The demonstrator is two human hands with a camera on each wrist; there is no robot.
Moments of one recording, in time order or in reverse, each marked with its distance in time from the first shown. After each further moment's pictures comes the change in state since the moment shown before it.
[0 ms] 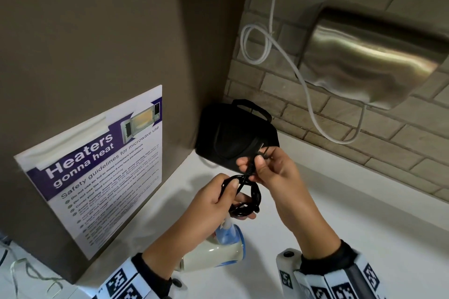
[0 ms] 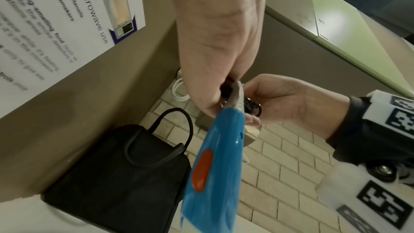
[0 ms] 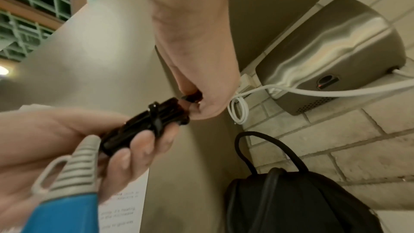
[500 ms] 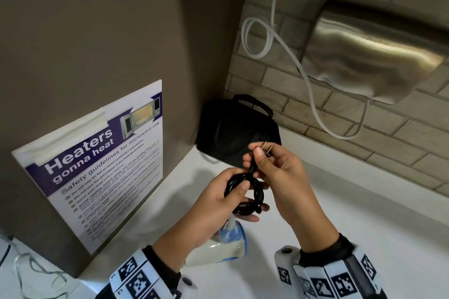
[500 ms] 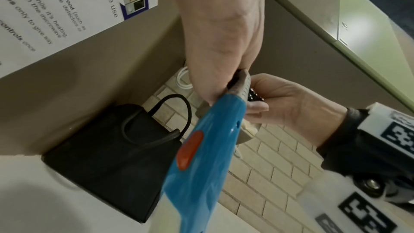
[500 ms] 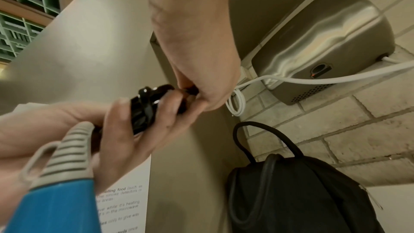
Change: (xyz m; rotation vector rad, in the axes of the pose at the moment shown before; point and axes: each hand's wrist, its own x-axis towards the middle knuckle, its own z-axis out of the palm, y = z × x) left_hand 0.002 0.000 0.006 -0.242 -0.098 -0.025; right_hand 0.004 0.005 -0.001 0.098 0.052 0.013
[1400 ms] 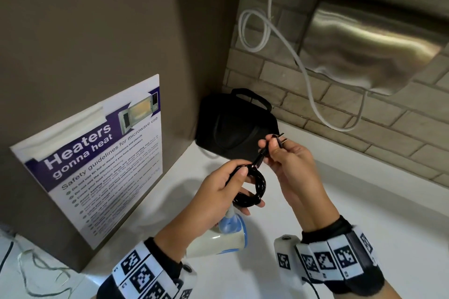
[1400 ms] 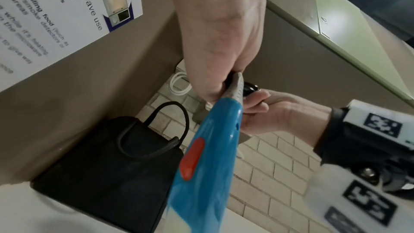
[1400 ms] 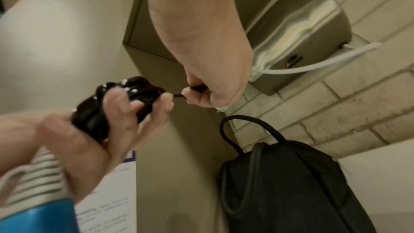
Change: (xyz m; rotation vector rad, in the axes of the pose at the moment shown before) left_hand 0.001 0.003 0.001 0.209 0.029 0.069; right_hand 0.012 0.007 -0.014 0.157 0.168 0.080
